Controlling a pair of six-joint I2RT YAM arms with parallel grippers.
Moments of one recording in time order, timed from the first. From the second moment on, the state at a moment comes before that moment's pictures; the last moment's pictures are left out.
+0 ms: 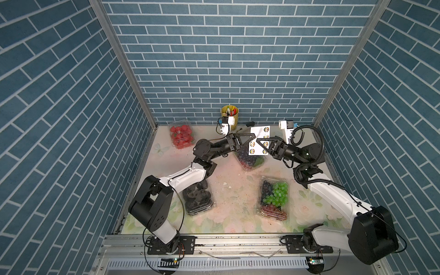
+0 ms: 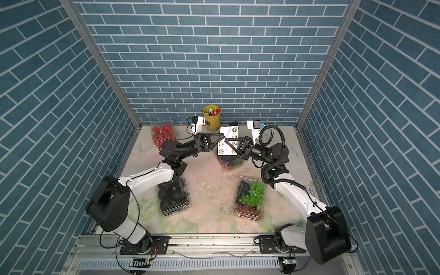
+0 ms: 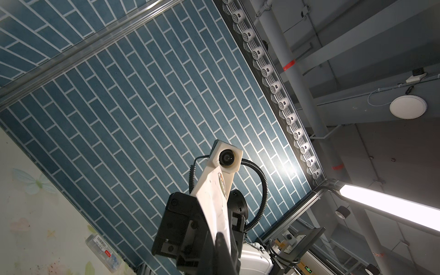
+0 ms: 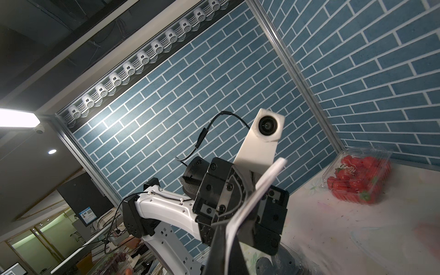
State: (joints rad) left arm -0.61 1.61 1.04 1.13 0.73 -1.43; right arm 0.41 1.26 0.84 0.92 -0.95 1.04
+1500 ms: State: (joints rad) left arm -0.60 1.62 1.04 1.17 0.73 -1.45; right arm 0.40 1.28 0.84 0.92 -0.95 1.03
